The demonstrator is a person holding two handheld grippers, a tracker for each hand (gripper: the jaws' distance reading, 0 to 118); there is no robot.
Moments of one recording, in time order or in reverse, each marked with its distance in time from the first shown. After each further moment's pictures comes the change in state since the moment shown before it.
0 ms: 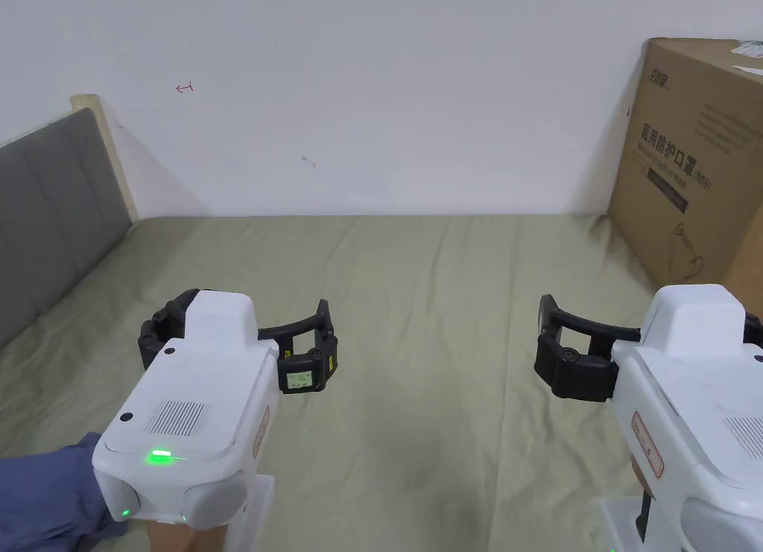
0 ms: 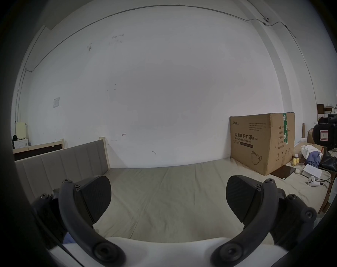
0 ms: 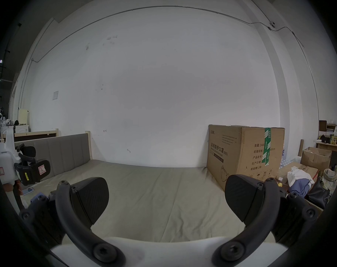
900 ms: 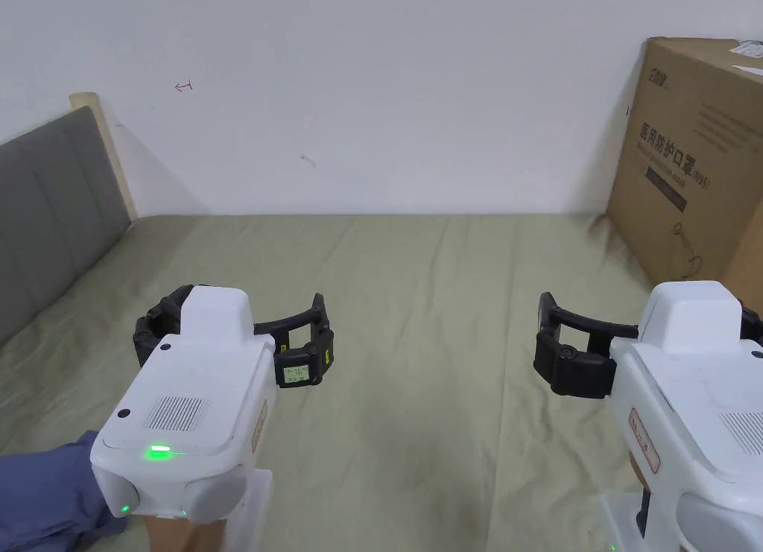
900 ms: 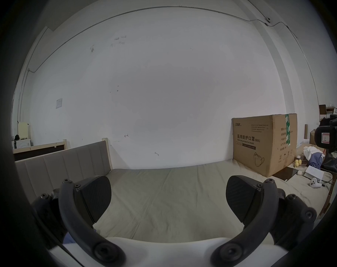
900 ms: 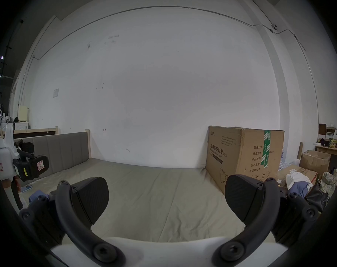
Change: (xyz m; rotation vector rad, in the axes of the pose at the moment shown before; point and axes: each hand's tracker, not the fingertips) left arm -0.001 0.001 0.000 0.007 0.020 0.004; right arm 0.000 0.000 -0.001 0.000 -0.008 0.017
